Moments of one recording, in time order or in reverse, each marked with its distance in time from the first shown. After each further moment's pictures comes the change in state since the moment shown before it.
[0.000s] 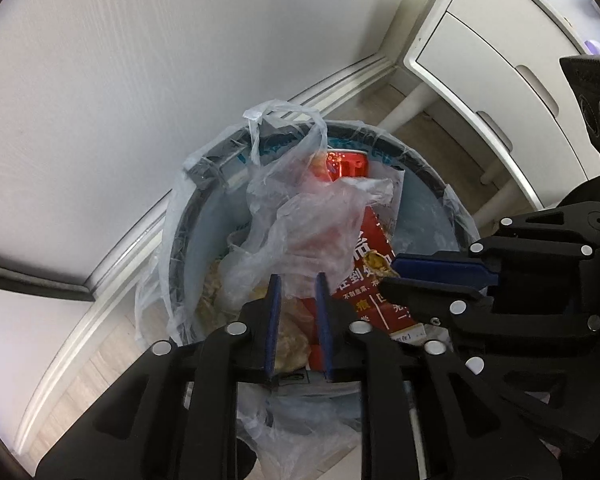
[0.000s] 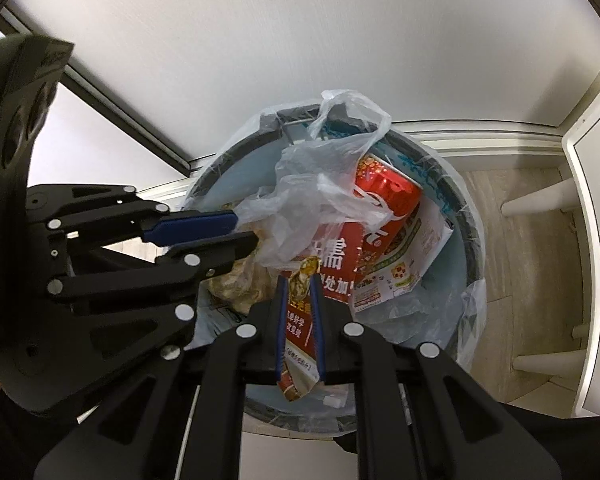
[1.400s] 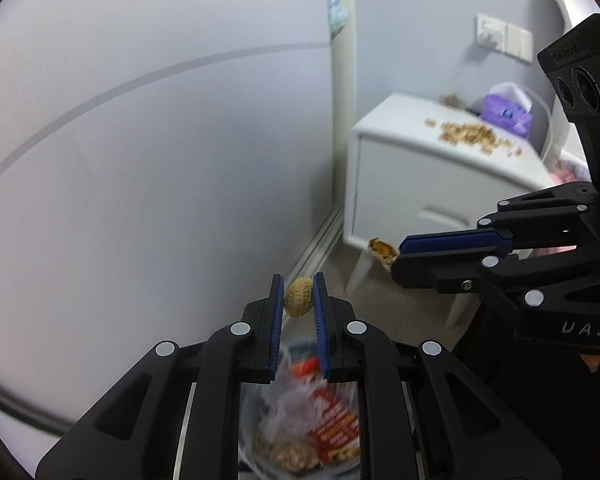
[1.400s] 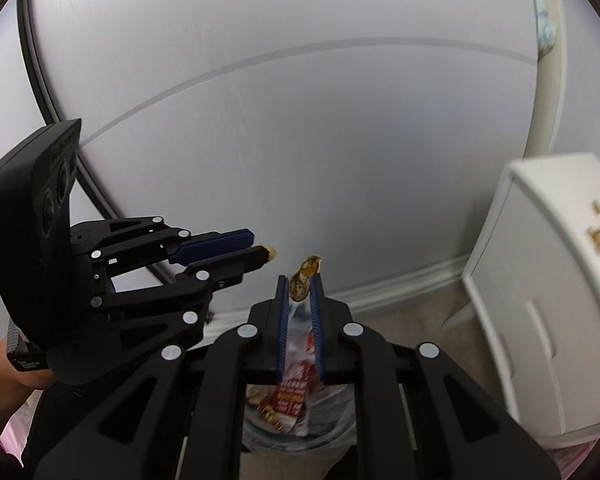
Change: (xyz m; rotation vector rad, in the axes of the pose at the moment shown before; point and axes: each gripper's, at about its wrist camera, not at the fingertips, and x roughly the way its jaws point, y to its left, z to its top) left arm -0.177 -0.086 0.063 0.301 -0.502 0.057; right arm -0.220 -0.019 -0.001 0.039 -0.524 -0.018
